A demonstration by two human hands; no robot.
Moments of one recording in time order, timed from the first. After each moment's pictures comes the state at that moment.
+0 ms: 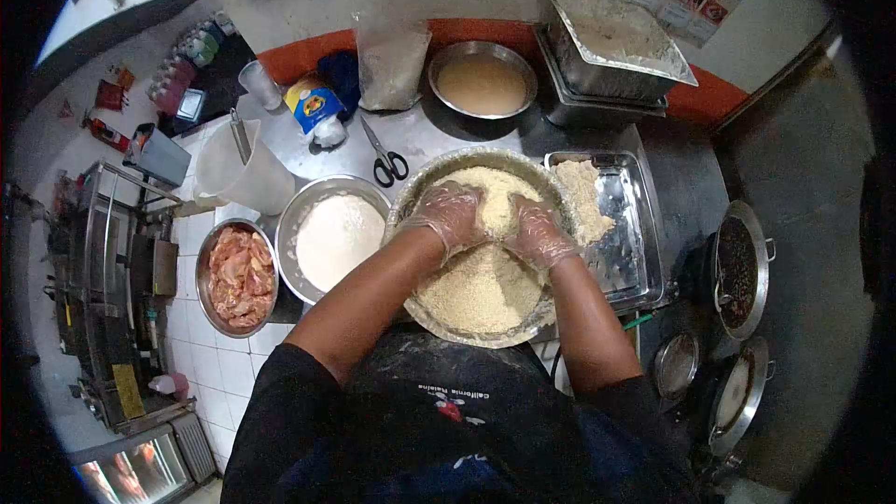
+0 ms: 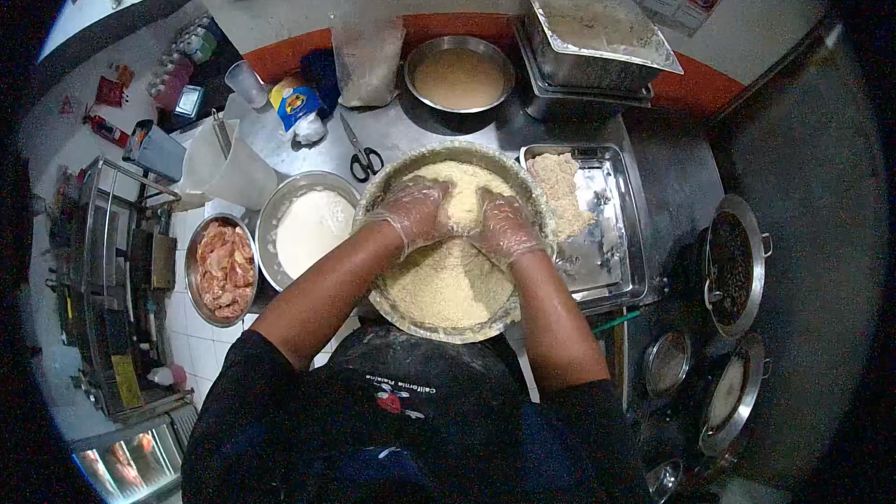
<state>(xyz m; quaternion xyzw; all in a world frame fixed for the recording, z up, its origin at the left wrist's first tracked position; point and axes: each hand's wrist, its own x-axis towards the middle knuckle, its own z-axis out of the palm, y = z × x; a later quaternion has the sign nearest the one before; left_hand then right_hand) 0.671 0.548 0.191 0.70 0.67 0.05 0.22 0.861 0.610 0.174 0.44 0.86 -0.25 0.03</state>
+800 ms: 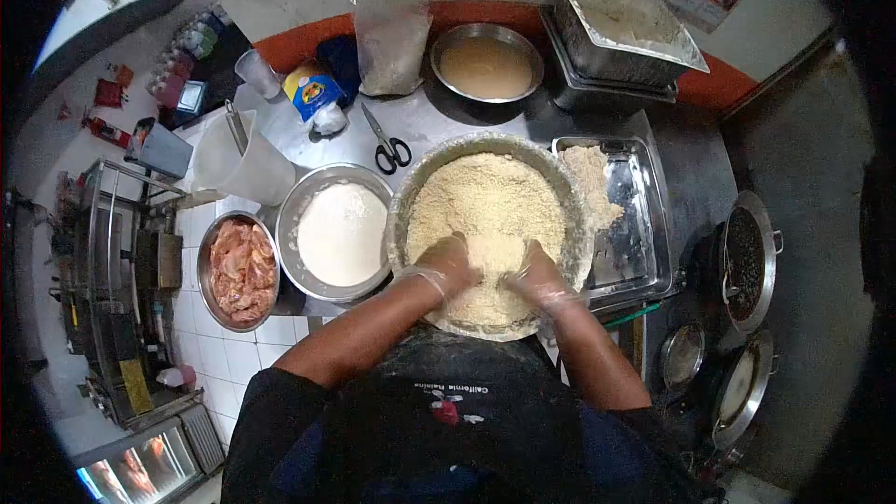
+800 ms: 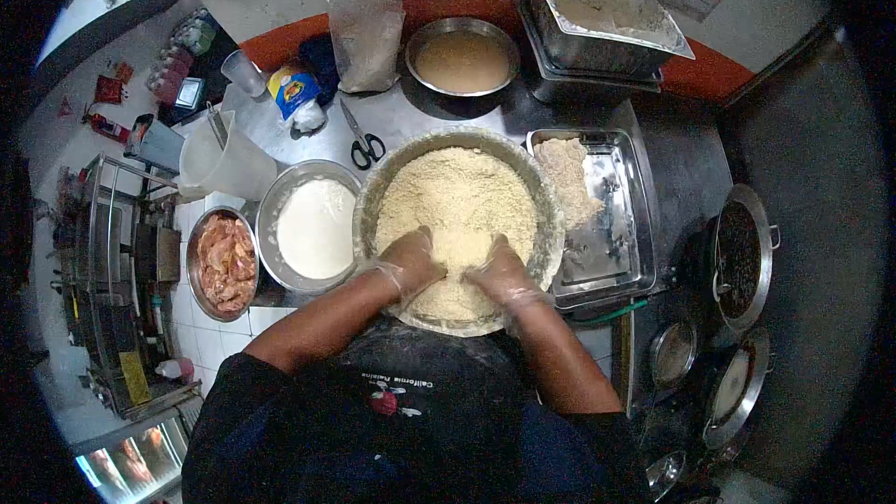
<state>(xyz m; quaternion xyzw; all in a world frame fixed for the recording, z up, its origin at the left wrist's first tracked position) 0.697 0.475 0.171 0.53 0.75 -0.02 0.39 0.883 0.527 0.167 0.57 0.71 -0.38 0.12</state>
